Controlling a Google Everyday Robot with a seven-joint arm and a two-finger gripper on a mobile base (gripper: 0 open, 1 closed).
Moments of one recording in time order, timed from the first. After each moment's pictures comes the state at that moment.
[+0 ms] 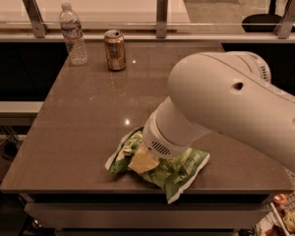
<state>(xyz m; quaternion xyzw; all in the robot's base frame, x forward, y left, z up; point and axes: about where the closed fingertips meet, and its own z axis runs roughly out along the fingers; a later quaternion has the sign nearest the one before) 0.405 0.004 0.821 -0.52 0.82 0.10 0.20</state>
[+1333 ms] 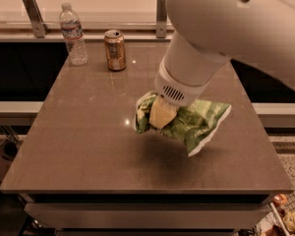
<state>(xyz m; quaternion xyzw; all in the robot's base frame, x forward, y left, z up) 0.458 -0.039 0.898 -0.52 0.84 0.01 0.18</state>
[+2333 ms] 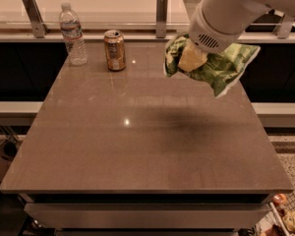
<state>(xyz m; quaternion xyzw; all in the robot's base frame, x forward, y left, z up) 0.552 -0.100 0.979 -0.51 0.80 -0.10 0.30</state>
